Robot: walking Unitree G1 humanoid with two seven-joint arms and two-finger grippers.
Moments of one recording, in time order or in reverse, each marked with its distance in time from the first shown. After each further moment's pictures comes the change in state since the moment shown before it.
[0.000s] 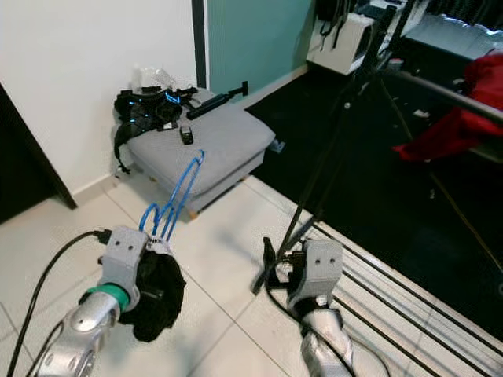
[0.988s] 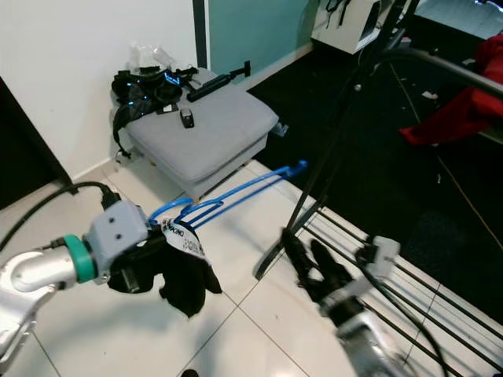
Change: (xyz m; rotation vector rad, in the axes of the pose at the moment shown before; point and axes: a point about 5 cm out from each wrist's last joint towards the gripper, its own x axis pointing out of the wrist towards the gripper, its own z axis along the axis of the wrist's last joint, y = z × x) left arm -0.034 0.028 0.101 0.421 -0.199 -0.567; right arm -0.028 -0.051 0.012 0.566 0.097 0.218
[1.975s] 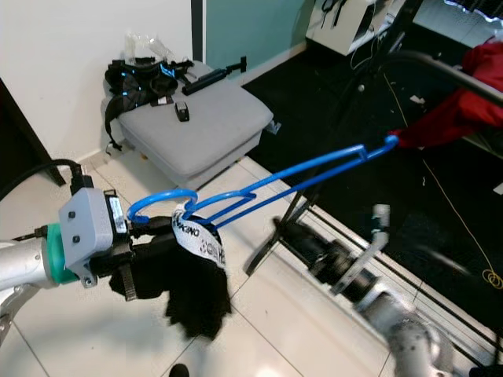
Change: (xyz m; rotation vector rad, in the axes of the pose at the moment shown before) left arm -0.007 -0.013 0.059 0.050 -0.247 -0.116; right arm 0.029 0.005 0.020 0.067 0.179 0.386
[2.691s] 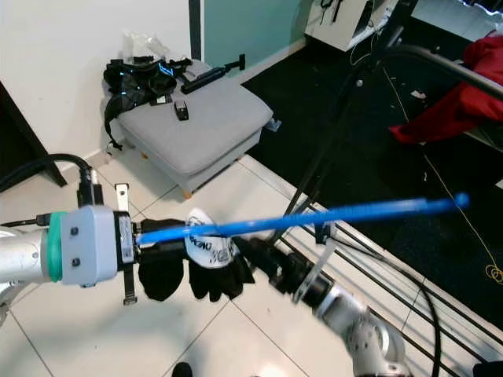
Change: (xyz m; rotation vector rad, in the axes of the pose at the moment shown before) left arm 0.005 -0.008 0.021 0.204 -0.018 -0.183; right arm 0.048 0.028 0.004 0.022 -0.030 0.195
